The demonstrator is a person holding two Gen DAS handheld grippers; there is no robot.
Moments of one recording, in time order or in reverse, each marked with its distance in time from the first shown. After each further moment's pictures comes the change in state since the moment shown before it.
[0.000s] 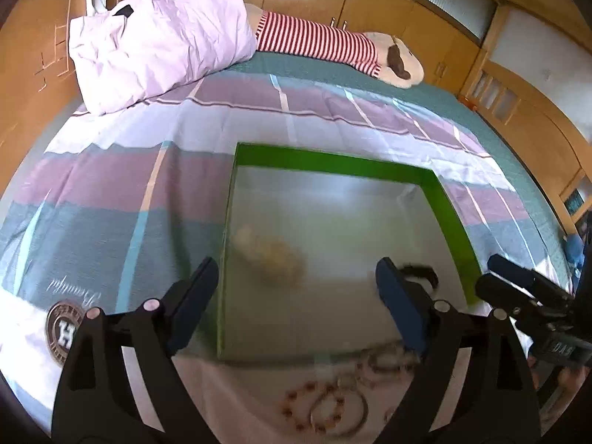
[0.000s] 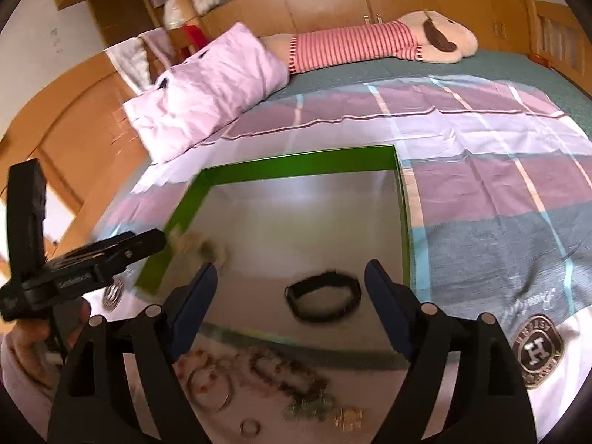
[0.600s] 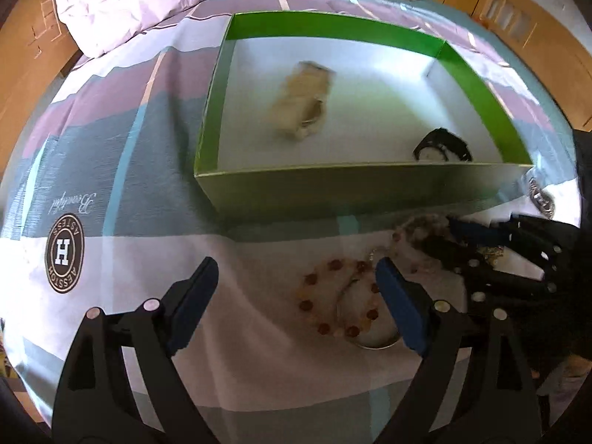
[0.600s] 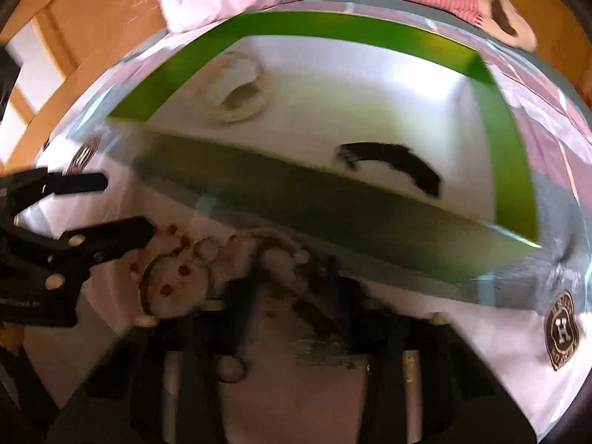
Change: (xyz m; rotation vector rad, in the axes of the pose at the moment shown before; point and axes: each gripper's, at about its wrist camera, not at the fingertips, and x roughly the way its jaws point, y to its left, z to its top) left arm 0.031 -0.011 -0.076 0.093 0.274 0.123; right arm 0.081 0.048 -0.070 -0.242 0.313 -0.019
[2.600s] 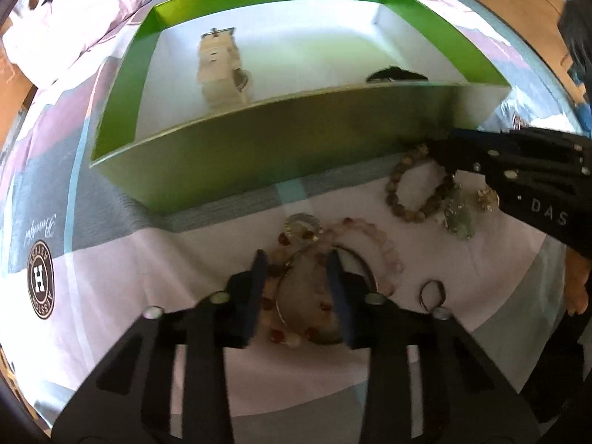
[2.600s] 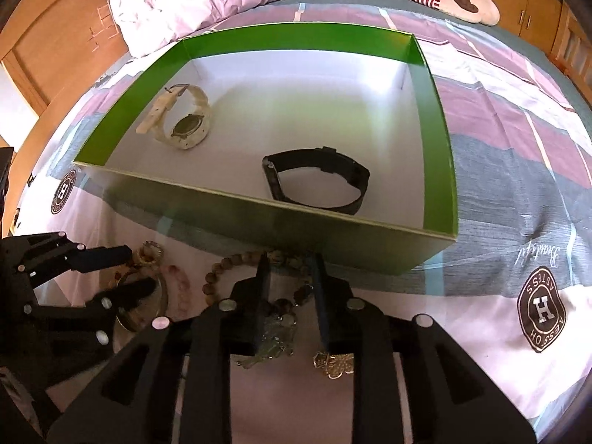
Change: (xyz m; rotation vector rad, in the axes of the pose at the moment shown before) left arm 0.025 -0.034 -0.009 0.178 0.064 -0.051; right arm -0.016 -0.050 0.003 0.150 -0.022 -0.116
